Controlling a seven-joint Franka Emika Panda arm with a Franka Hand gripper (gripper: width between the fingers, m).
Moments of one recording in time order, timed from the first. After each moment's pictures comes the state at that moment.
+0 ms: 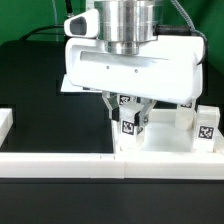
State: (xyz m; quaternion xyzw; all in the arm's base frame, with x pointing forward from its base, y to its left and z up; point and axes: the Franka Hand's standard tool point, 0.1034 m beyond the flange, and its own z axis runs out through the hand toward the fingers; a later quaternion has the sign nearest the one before) arm 0.676 -0.018 0.075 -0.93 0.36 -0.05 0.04
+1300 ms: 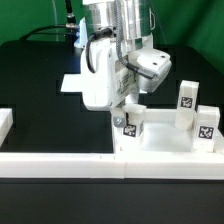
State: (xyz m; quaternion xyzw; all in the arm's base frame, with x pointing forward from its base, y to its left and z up) arm 0.663 -0.018 0.072 -0.55 0.83 0.01 0.10
